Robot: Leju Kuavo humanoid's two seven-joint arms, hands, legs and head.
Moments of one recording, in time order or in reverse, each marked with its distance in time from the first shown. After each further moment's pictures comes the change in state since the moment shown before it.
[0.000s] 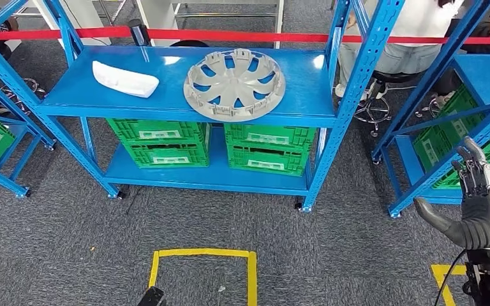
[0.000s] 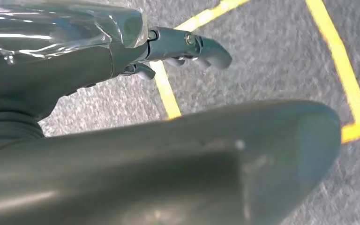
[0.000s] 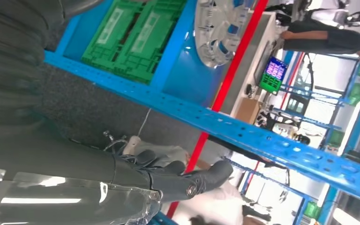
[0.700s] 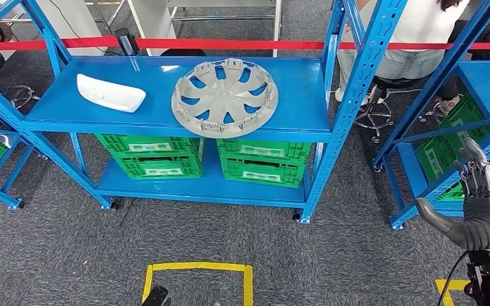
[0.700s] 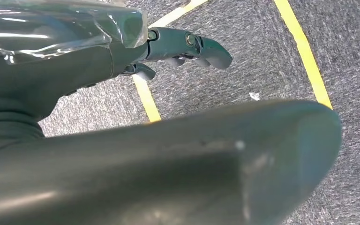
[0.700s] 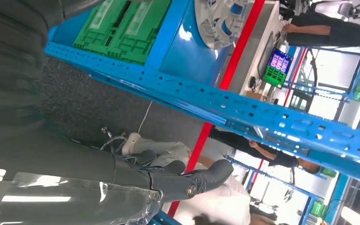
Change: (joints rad) left arm -0.001 -0.009 0.000 0.001 0.001 0.002 0.000; right arm 0.011 -0.004 0.000 0.002 -0.002 -0.007 -0.001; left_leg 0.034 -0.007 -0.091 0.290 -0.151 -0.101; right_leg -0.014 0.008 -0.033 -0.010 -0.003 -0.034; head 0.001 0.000
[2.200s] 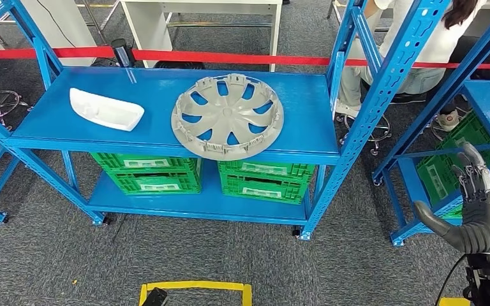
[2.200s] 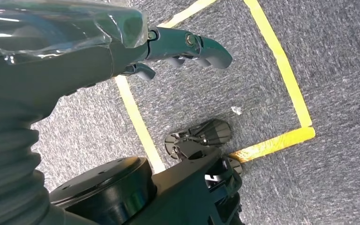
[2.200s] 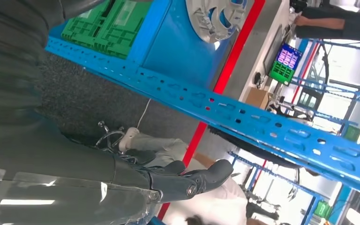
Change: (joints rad) left arm 0.008 -0.002 -0.002 -0.003 -0.007 0.011 0.018; right arm 0.015 0.000 0.009 -0.015 0.021 -0.005 0.022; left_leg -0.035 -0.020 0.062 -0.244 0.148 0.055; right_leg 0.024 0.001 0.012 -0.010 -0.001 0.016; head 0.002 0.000
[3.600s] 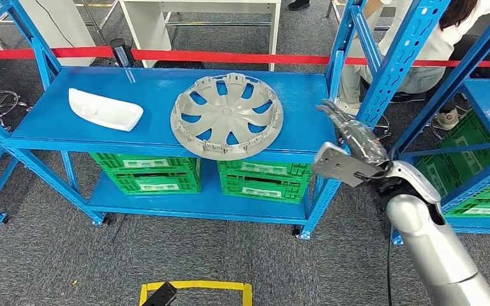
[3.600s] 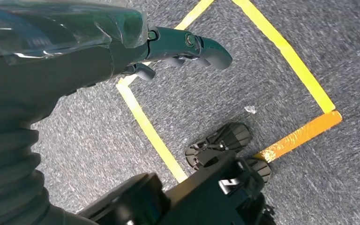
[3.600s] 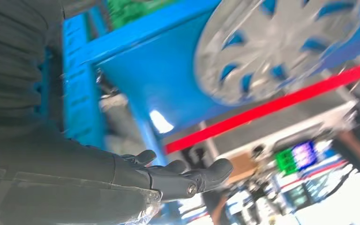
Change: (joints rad) left arm -0.100 0.065 -0.170 0.028 -0.015 -0.074 0.100; right arm -0.617 -0.060 0.687 0.423 0.505 0.044 0.087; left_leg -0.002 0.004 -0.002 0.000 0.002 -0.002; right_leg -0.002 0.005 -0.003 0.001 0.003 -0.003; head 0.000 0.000
